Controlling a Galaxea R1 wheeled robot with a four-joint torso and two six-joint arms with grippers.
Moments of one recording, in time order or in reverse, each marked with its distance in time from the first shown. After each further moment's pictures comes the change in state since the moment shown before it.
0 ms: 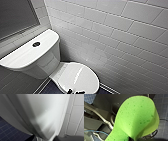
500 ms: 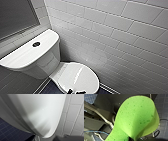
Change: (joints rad) left arm 0.000 -0.019 0.058 0.000 -0.008 0.000; right arm 0.008 0.000 0.010 0.000 -0.008 0.000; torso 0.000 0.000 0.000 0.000
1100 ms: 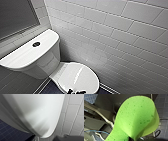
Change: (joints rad) left arm -0.002 -0.005 0.011 0.000 -0.007 0.000; right arm 0.000 0.000 0.009 0.000 -0.003 0.000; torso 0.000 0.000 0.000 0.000
